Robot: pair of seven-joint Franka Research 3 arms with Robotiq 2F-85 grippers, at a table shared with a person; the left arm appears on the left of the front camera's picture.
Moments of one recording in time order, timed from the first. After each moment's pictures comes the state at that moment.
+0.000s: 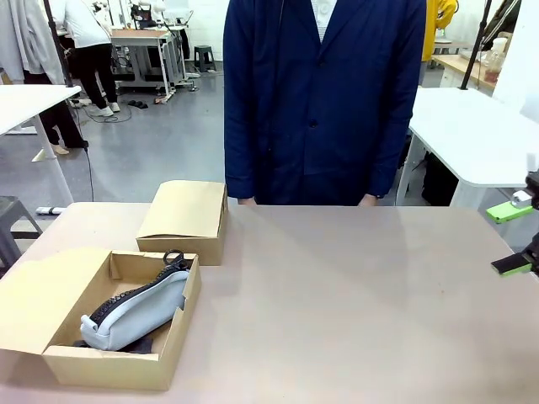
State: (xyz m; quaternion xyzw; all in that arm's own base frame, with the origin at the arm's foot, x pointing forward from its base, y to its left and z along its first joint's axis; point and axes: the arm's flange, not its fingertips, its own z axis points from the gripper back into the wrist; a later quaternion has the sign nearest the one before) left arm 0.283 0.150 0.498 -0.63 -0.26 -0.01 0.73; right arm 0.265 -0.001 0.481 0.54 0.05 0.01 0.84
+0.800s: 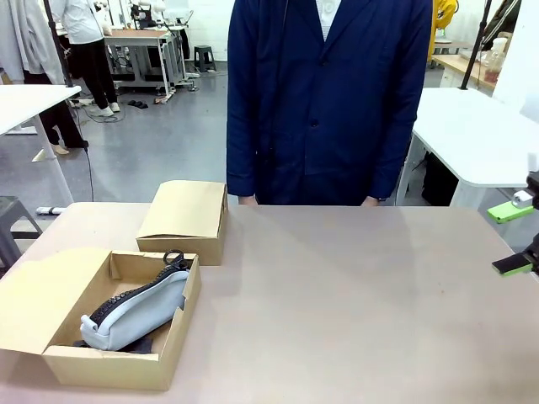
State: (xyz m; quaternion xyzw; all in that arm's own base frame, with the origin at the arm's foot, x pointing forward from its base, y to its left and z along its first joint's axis) left arm 0.268 0.184 0.440 -0.34 -0.31 -0.53 0.71; right arm 0.265 -0.002 0.482 0.54 0.05 0.01 0.84
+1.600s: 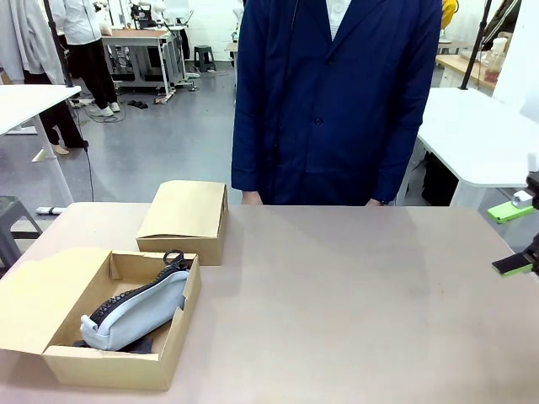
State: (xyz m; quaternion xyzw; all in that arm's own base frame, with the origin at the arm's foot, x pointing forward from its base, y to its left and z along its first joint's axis) left arm 0.290 0.198 0.434 -0.25 -0.35 -0.56 0.70; right arm 0.265 -0.002 0.482 0.54 0.05 0.01 0.84
